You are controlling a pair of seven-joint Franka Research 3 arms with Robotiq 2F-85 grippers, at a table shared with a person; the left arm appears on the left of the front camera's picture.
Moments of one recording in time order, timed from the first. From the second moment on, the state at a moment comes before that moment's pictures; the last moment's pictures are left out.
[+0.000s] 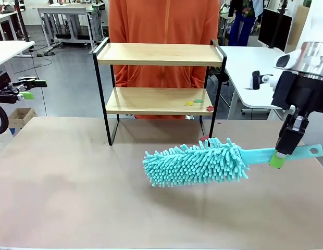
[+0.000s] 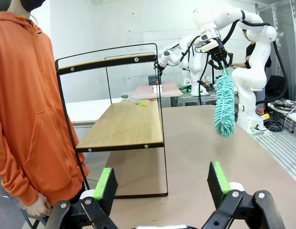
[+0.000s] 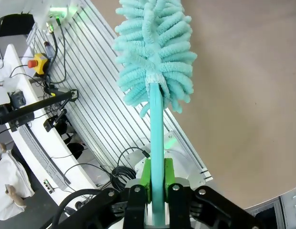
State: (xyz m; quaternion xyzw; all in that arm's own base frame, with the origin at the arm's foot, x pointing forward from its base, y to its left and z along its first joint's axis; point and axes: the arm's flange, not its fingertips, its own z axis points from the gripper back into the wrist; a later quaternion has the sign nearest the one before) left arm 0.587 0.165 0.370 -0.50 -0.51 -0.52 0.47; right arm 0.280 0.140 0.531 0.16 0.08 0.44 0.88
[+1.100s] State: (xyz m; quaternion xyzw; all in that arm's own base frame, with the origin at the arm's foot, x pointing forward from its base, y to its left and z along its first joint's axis) left arm 0.445 0.026 0.352 -0.48 -0.51 -0.52 0.49; right arm 0.383 0.083 0.512 0.19 -0.04 0.59 0.79
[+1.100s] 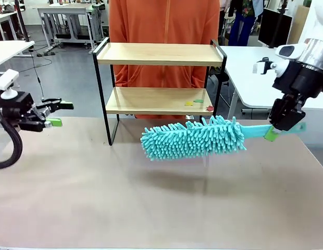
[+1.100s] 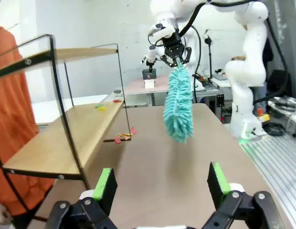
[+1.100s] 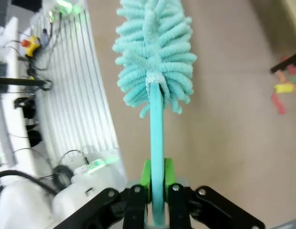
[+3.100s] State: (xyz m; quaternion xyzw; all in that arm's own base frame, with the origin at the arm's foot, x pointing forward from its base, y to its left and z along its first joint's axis) left arm 0.403 -0.110 0.322 -0.52 -0.52 -0.44 0.51; right arm 0.397 0.091 0.515 0.18 -0.15 0.68 0.70
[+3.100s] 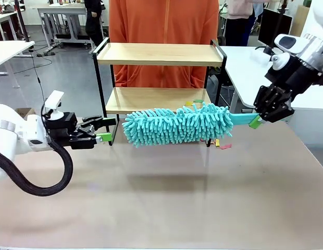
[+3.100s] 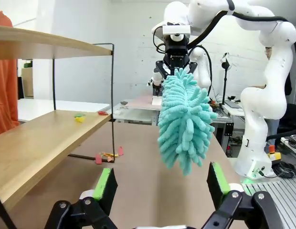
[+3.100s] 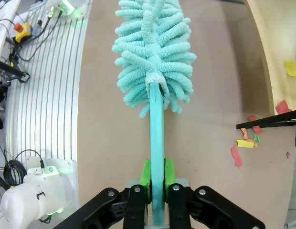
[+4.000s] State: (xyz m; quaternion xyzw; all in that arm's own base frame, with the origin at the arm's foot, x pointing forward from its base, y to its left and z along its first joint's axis) left arm 0.417 -0.192 0.318 -0.56 -0.49 -0.47 0.47; right arm 0.397 0.091 0.515 0.18 -0.15 0.68 0.70
